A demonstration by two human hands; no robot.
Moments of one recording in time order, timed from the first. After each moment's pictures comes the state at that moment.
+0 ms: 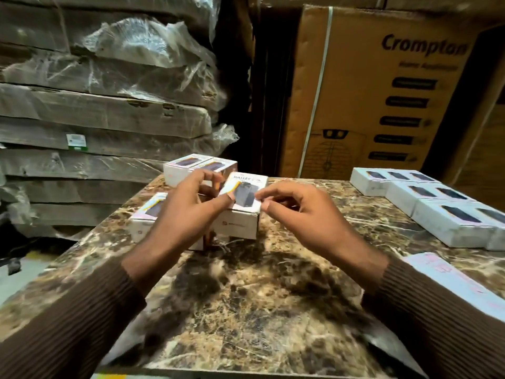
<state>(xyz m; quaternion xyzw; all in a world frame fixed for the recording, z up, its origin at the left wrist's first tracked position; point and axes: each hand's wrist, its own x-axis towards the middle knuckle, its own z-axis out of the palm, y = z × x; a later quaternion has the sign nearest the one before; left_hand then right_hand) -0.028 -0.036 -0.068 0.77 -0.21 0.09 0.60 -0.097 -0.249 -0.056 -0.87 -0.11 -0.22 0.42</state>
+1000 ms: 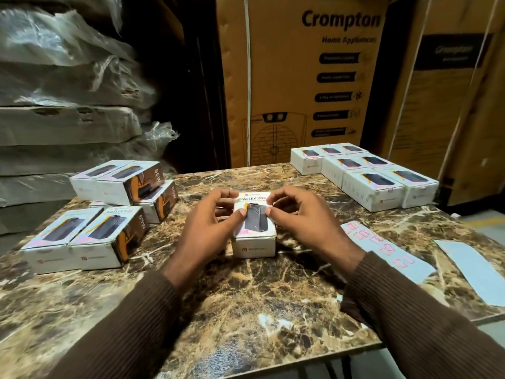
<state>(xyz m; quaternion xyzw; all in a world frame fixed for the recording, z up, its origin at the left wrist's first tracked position) -0.034 -0.192 -0.115 0.77 -0.28 0.01 0.57 -0.126 -0.388 -0.110 -0.85 0.03 -0.27 0.46</state>
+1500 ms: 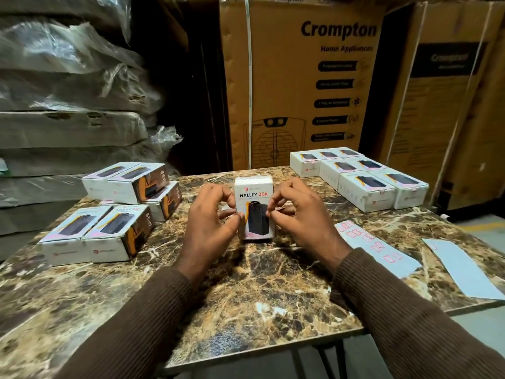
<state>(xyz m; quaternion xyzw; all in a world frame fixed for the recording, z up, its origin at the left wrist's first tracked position) -0.048 -0.192 -0.118 0.77 -0.36 0.21 0.48 -0.130 -0.386 -0.112 -0.86 -0.06 -0.36 0.36</state>
